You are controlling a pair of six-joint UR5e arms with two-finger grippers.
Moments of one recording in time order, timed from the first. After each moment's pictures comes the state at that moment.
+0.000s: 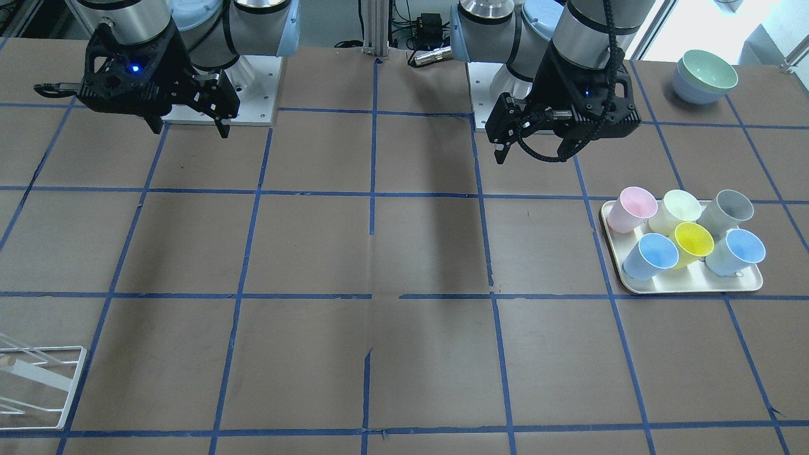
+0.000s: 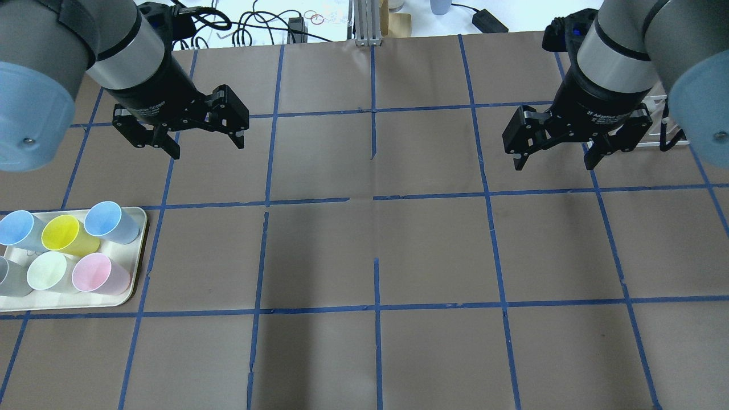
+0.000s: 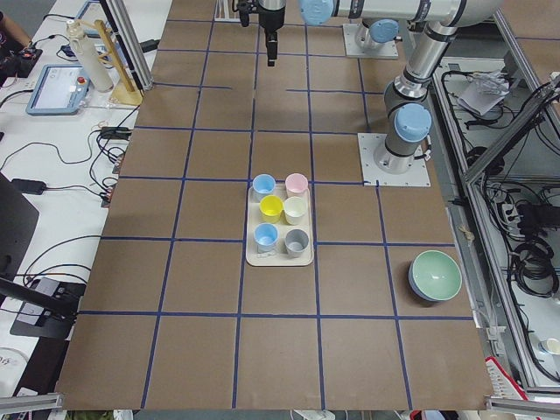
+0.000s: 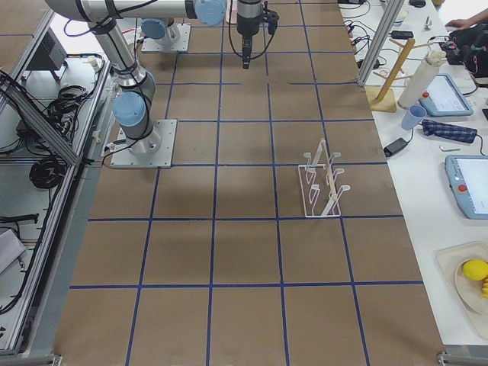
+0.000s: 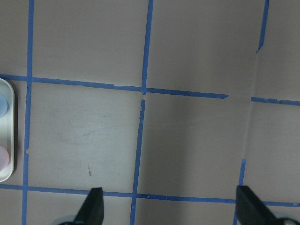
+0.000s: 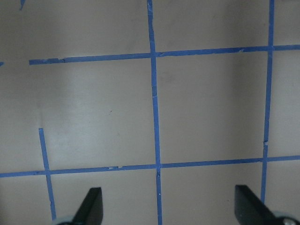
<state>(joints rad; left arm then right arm) -1.59 -1.52 -1.62 -1.52 1.53 -0.13 1.56 -1.68 1.68 -1.53 -1.58 0.04</state>
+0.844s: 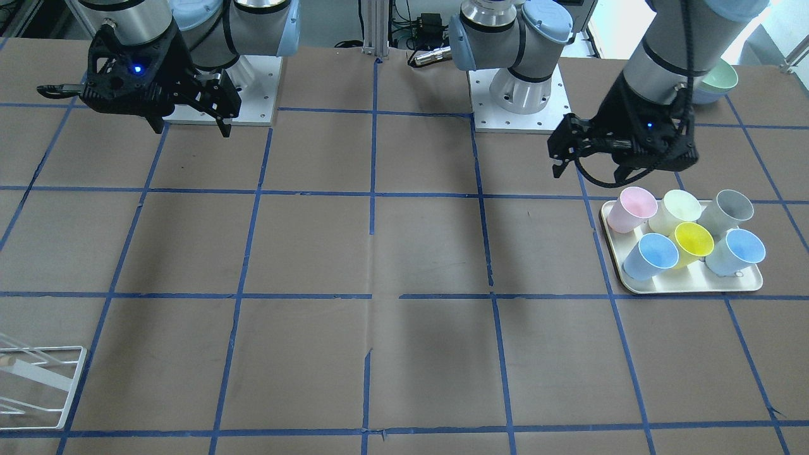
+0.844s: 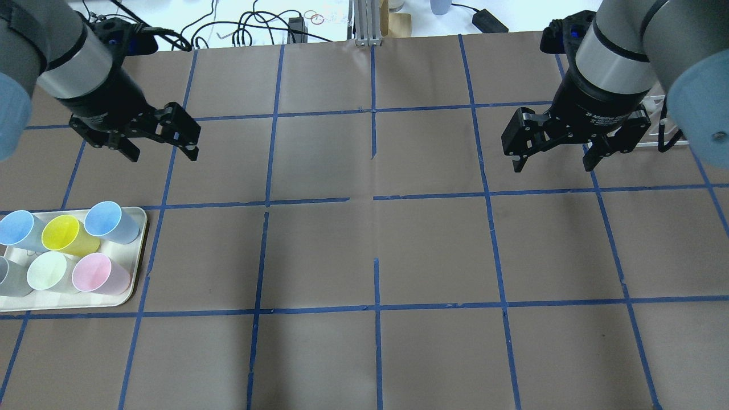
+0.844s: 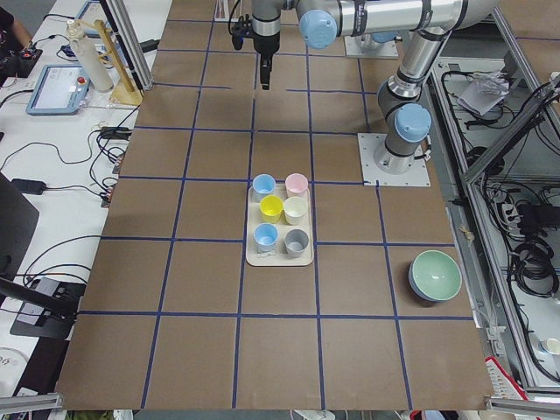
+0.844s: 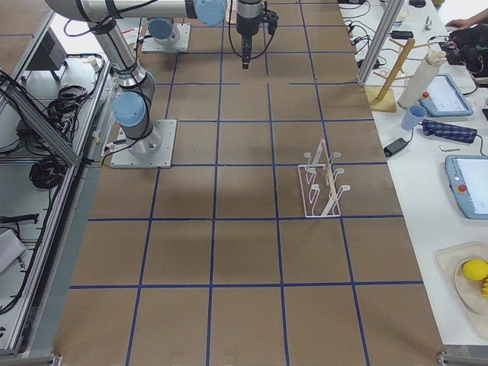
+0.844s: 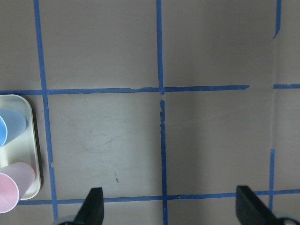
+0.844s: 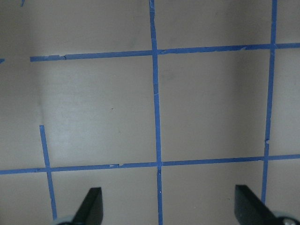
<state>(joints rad) -1.37 -1.53 -1.69 -1.51 1.53 0.30 1.56 -1.68 1.68 -1.53 -1.58 0.03</state>
